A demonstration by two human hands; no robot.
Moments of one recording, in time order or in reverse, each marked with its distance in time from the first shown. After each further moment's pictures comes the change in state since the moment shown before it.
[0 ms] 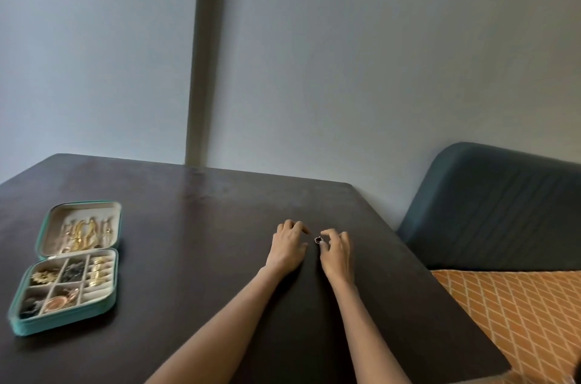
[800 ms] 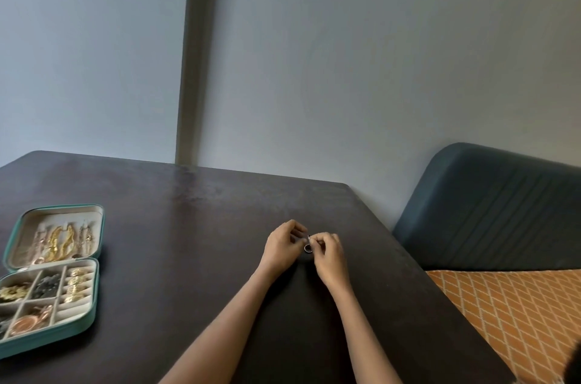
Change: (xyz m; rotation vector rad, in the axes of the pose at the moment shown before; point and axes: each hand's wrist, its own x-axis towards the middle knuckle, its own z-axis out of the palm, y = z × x) left_hand 0.013 -0.011 0.002 -0.401 0.092 -0.027; right_hand 0.005 0.001 0.010 0.239 -0.042 -0.065
